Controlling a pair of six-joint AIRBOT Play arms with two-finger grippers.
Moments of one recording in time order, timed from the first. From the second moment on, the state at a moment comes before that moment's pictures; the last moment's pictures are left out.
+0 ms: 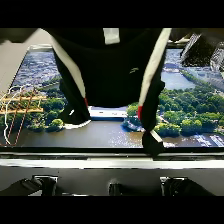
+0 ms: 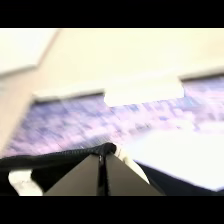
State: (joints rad) left arm -0.43 -1.15 2.08 1.30 -1.19 -1.68; right arm 0.68 -1.09 2.07 -1.92 1.16 2.19
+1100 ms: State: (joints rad) left arm -0.44 -1.28 1.74 1.32 -1.40 -1.88; right arm 0.68 -1.11 1.64 -1.96 1.44 2.21
